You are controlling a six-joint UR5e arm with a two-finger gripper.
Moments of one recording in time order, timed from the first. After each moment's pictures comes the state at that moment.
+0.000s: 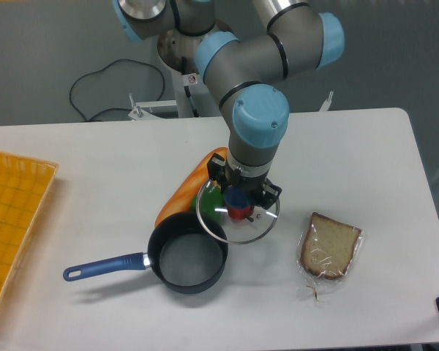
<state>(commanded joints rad) 2.48 -1.90 -1.49 -1.40 1.51 0.96</state>
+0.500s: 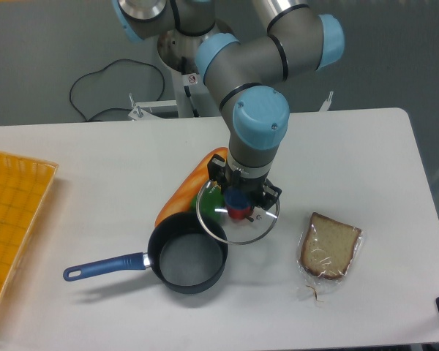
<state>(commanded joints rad) 2.50 -1.91 -1.49 -1.39 1.51 1.00</state>
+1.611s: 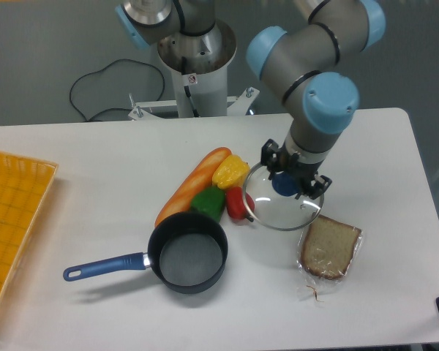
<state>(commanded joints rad) 2.71 -1.90 -1.54 -1.38 1.57 1.37</state>
